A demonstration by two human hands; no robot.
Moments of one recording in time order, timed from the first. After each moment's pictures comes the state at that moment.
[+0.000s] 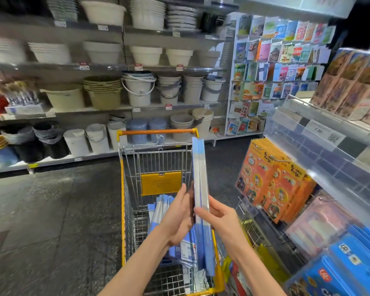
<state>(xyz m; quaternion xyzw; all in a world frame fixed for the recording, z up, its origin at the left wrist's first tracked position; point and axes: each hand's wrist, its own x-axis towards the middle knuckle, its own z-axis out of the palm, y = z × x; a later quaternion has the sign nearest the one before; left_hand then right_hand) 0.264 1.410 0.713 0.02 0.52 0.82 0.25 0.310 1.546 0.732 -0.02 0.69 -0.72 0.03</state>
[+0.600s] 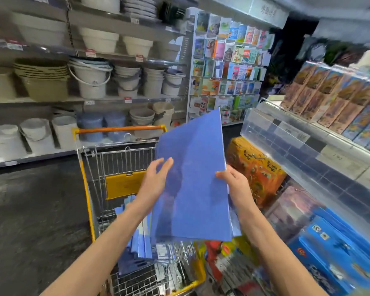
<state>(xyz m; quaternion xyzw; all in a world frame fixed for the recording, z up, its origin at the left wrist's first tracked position) 0.180 1.381 0.744 0.02 0.67 0.73 0.08 0.278 1.554 0.800 0.11 0.67 -0.72 -0.14</state>
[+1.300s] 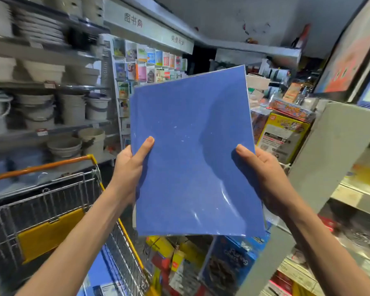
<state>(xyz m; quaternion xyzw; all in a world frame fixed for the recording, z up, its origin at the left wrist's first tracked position) 0.230 1.472 0.887 0.21 0.46 0.84 0.17 0.431 1.638 0.947 0.09 0.72 -0.62 -0.29</state>
